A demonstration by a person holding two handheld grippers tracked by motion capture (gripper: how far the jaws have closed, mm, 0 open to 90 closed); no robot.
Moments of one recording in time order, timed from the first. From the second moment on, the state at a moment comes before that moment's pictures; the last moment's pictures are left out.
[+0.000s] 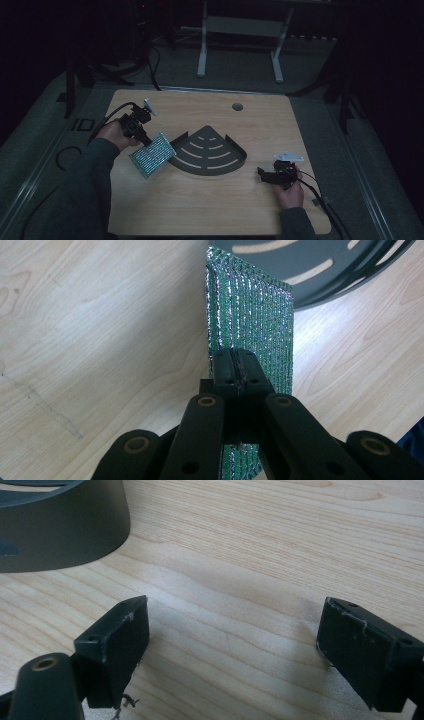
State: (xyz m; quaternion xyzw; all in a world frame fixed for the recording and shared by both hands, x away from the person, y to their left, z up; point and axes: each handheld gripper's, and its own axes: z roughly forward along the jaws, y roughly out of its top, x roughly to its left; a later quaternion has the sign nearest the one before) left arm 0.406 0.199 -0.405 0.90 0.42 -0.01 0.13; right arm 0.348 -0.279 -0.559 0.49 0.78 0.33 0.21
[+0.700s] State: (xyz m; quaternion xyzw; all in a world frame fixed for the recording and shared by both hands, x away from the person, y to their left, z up) left arm 0.427 0.174 -0.393 0.90 0.42 0.01 0.13; right arm 0.348 -0.278 -0.559 0.49 0.78 0.33 0.21
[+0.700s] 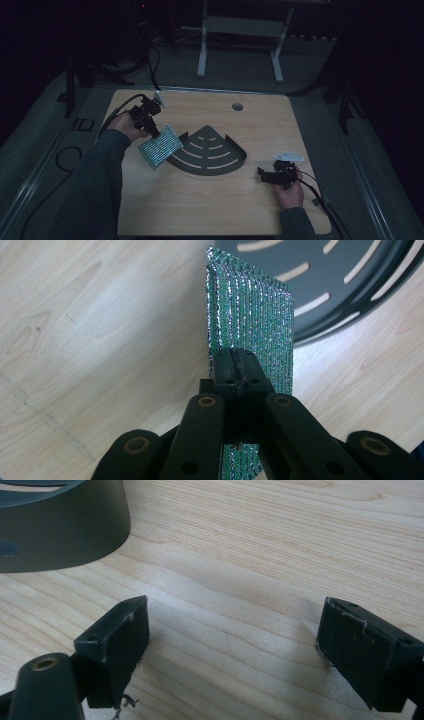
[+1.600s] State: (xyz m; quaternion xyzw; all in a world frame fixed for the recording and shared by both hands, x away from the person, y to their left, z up) left arm 0.450 0.145 -0.399 0.90 0.41 0.02 0.13; right arm 0.348 -0.279 -0.559 0.49 0.78 0.33 0.21
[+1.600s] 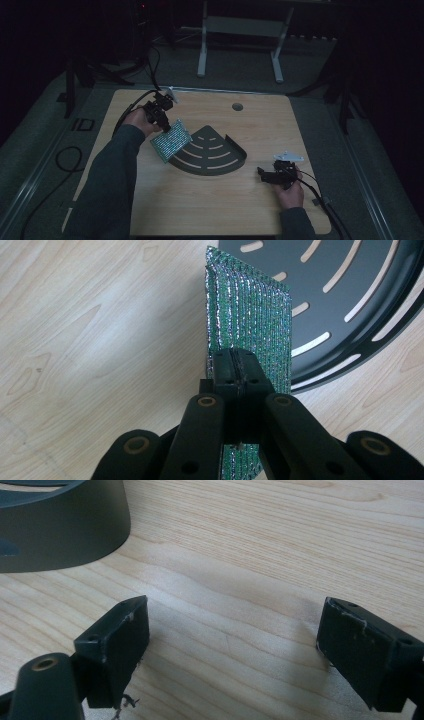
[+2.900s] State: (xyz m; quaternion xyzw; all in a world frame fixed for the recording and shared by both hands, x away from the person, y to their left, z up) left arm 0.464 0.125 -0.411 0.90 0.41 0.03 0.15; right arm 0.349 -0.279 -0.560 0.49 0.78 0.33 0.21
